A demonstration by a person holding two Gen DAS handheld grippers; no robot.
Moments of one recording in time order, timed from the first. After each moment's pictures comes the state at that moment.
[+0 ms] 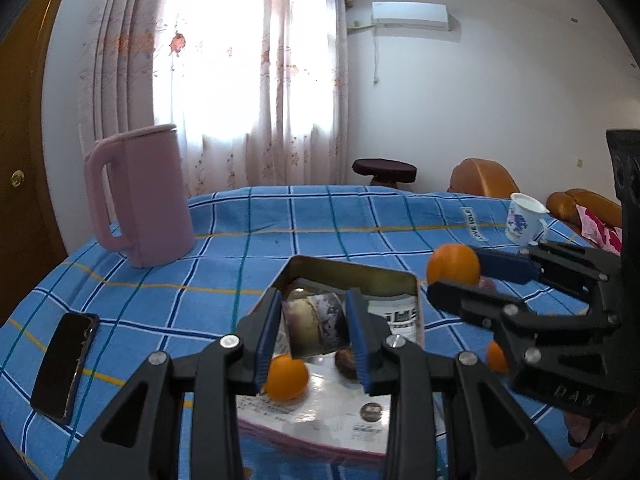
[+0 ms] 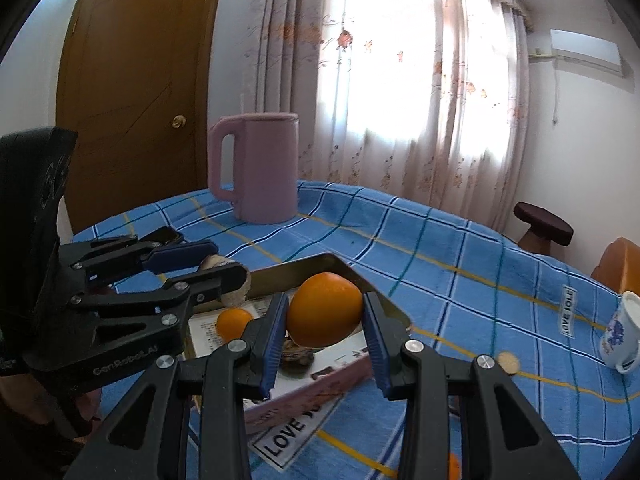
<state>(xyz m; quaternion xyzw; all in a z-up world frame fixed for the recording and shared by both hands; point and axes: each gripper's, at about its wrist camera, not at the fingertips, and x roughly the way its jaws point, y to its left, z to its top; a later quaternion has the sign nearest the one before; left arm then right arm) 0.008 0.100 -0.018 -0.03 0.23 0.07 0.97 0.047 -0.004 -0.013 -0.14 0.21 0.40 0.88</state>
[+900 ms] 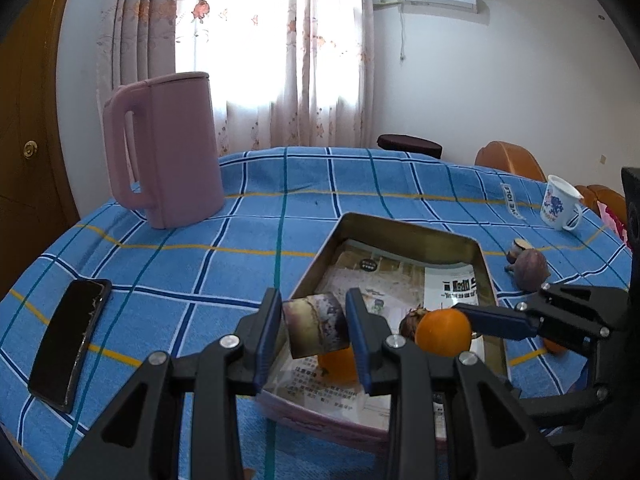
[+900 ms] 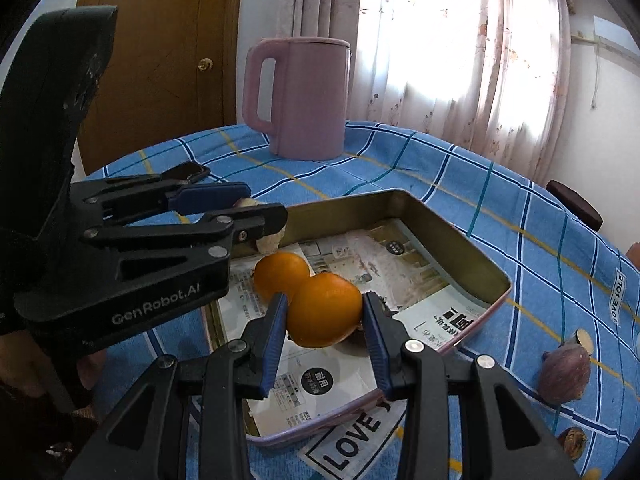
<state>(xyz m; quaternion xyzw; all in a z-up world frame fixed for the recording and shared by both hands) 0.021 0.136 -0.051 -0.04 0.27 0.11 0.96 0.045 0.045 -0.065 -0.18 0.28 0.42 0.84</state>
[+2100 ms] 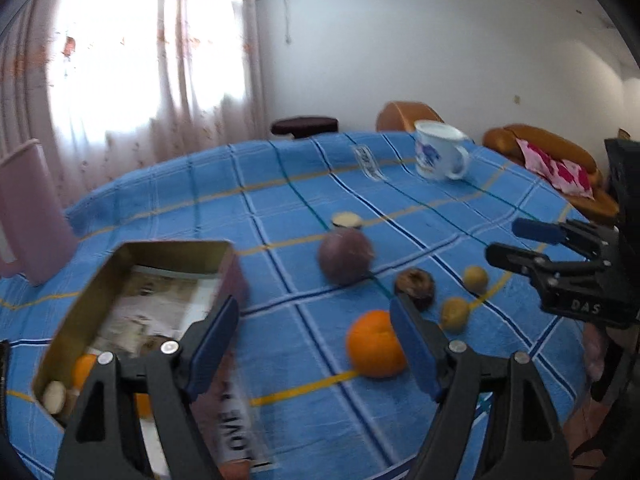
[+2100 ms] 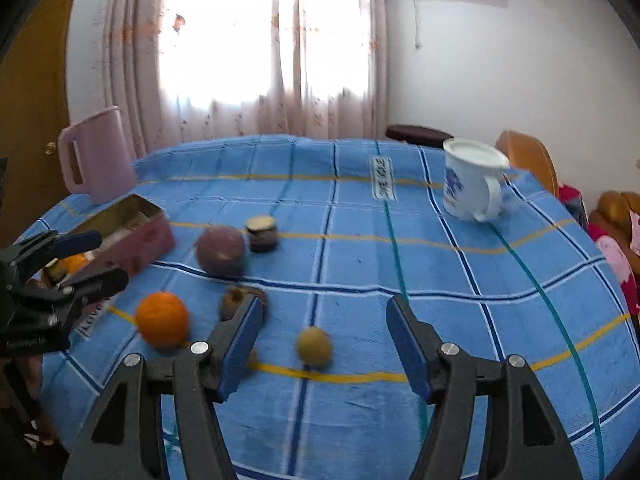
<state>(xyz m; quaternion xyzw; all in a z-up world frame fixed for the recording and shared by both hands) 0.061 -0.040 -0.052 0.03 0.30 -0.07 0.95 0.082 -0.221 -0.052 -0.06 0.31 0.17 0.93</state>
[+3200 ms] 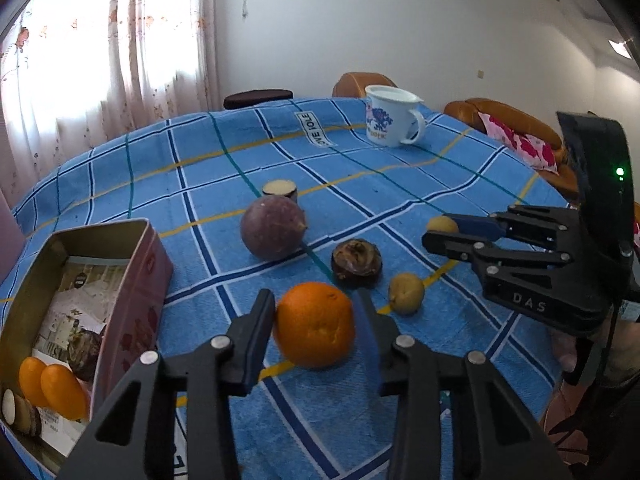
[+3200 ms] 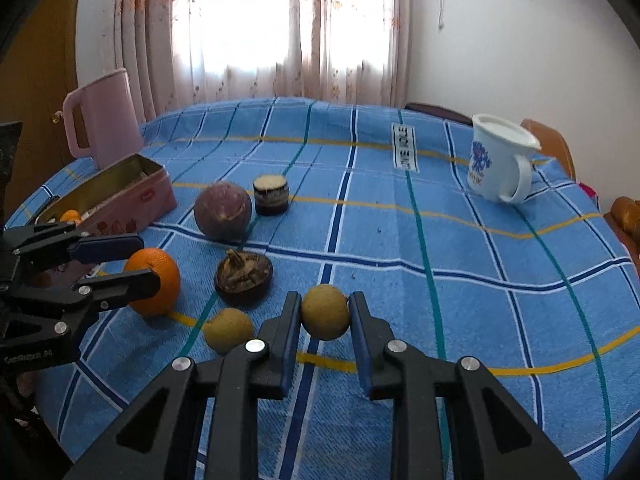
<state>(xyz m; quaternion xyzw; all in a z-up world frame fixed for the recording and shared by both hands) 0.068 -0.066 -0.066 0.03 0.34 -0.14 0.93 0.088 -0.209 -0.069 -0.09 0.33 0.20 0.92</state>
